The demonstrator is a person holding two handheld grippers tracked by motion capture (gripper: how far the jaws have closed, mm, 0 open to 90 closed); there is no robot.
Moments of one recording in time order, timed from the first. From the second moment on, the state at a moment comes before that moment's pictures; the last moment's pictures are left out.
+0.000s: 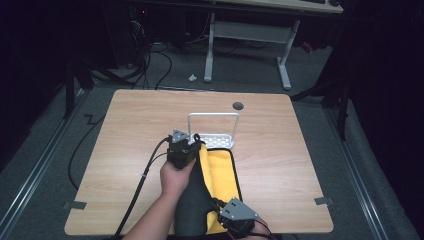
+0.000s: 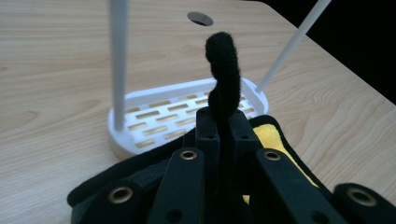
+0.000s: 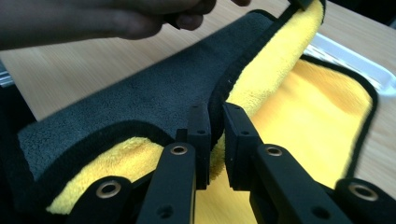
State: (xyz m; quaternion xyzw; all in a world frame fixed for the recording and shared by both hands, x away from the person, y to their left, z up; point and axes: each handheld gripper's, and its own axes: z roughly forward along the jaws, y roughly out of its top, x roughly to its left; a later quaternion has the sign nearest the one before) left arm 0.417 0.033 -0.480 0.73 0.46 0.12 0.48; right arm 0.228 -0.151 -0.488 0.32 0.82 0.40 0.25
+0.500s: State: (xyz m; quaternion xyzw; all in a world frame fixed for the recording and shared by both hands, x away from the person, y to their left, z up) left arm 0.422 -0.018 -0.486 0.76 0.45 0.10 0.46; right arm 0.223 -0.192 -0.505 0.37 0.82 0.36 0.24
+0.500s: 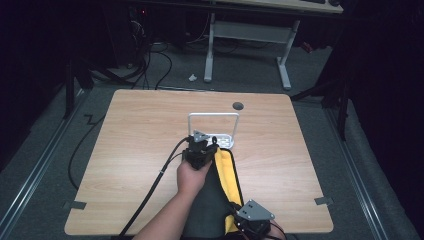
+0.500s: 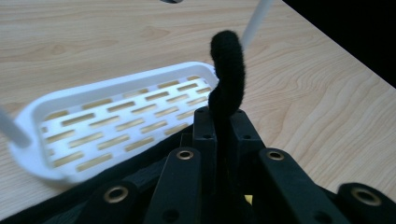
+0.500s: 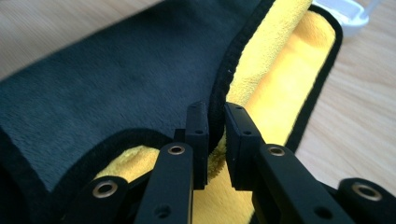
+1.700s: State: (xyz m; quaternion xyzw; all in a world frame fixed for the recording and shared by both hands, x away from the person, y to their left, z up) left arm 0.366 0.058 -0.511 0.78 0.43 0.09 0.45; right arm 0.240 -0.218 -0.509 0.42 0.79 0.36 0.26
